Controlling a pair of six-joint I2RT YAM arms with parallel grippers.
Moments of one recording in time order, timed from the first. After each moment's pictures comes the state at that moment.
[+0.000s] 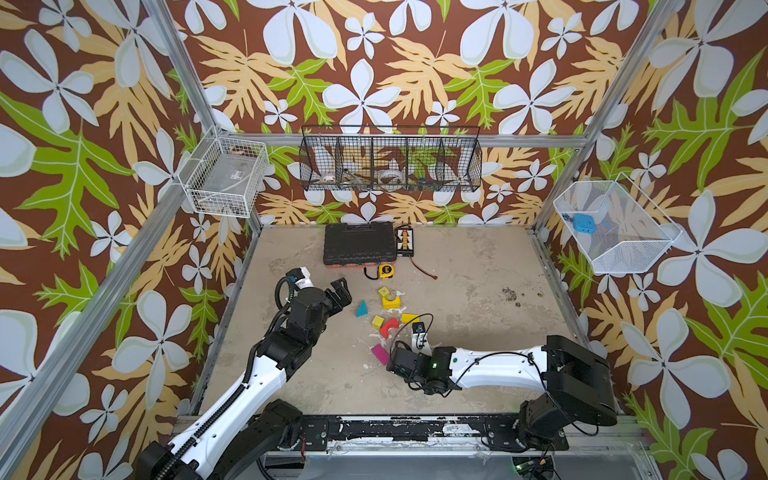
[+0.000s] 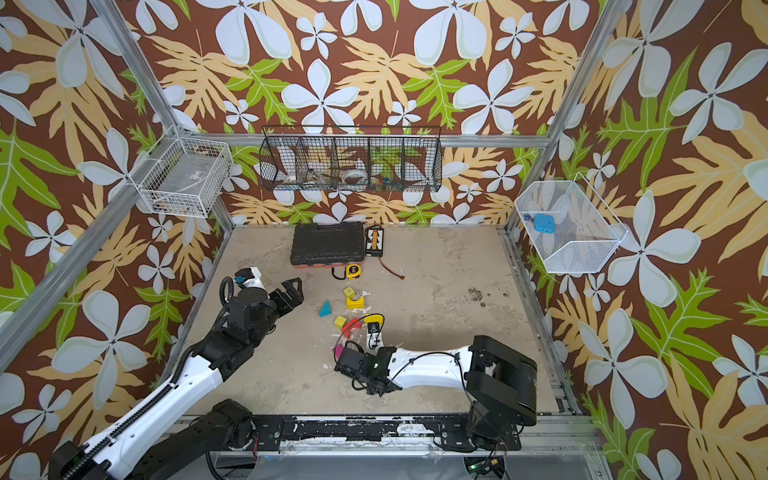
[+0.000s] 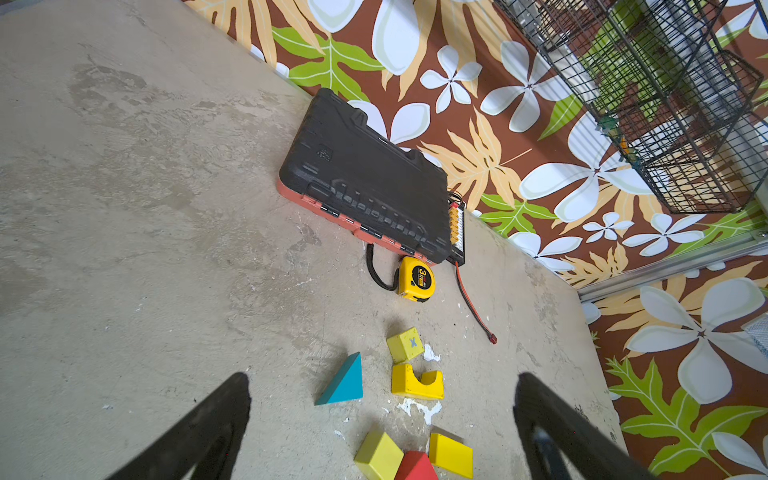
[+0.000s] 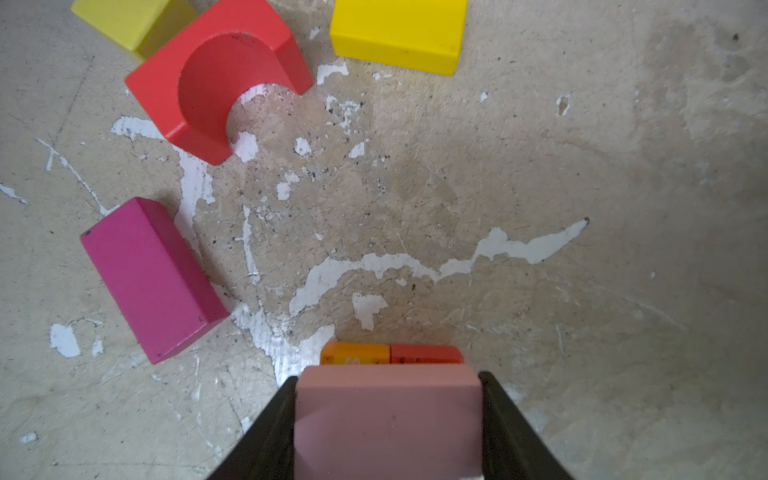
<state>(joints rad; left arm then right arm) -0.45 0.89 0.65 -0.18 -0.32 -0.81 1.21 1.62 0.90 -0.56 0.48 1.07</state>
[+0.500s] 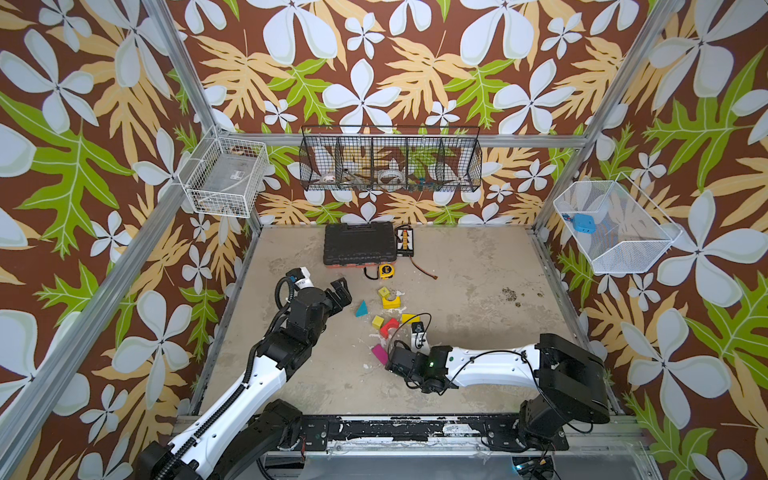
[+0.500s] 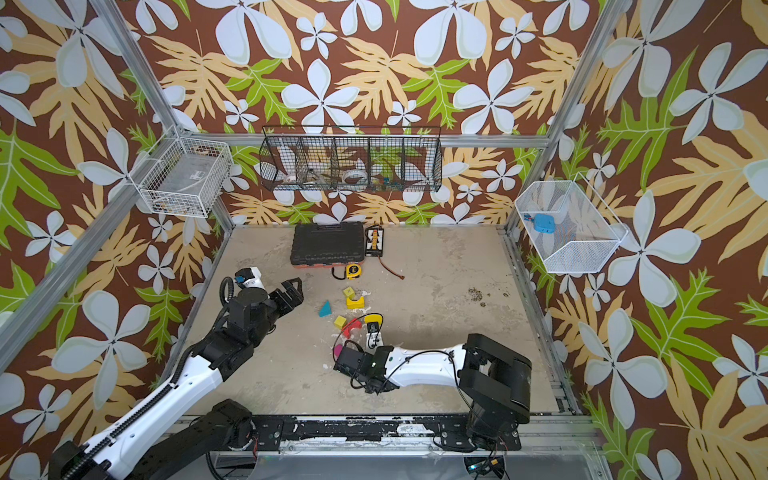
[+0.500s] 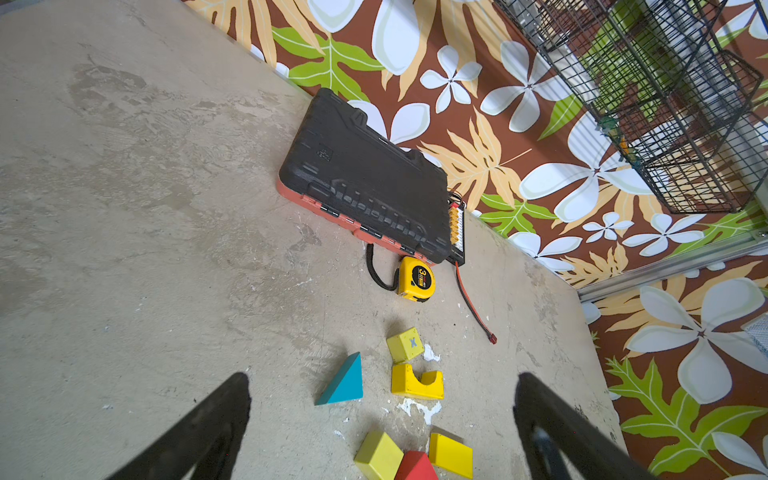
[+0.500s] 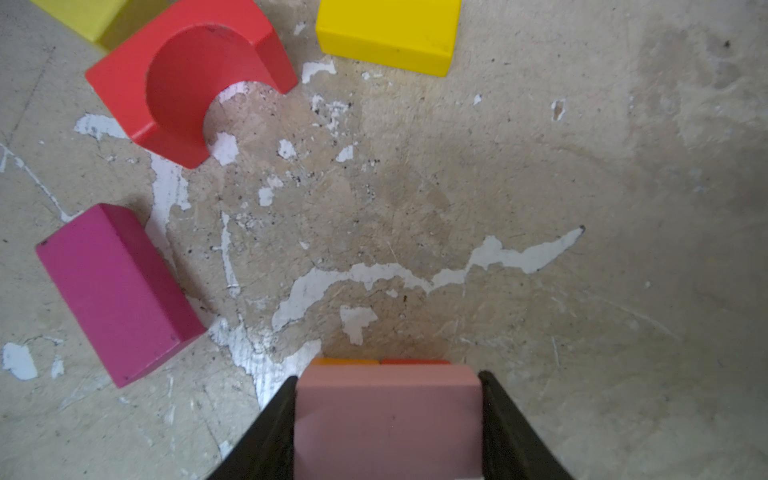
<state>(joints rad) -0.45 0.89 0.65 -0.18 -0.32 -0.81 1.21 1.66 0.91 -0.56 0.49 1.06</state>
